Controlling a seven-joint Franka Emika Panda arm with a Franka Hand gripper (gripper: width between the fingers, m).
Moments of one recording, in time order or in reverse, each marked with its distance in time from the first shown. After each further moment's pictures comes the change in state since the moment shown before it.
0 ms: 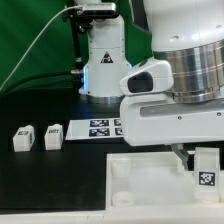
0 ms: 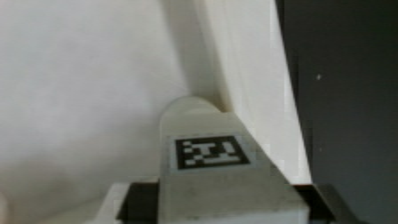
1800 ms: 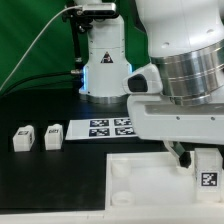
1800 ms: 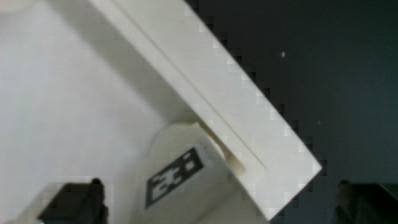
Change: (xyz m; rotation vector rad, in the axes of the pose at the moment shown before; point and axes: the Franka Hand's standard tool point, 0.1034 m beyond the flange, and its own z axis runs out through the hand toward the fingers) arm -0.002 -0.003 0.001 -0.005 -0.010 0.051
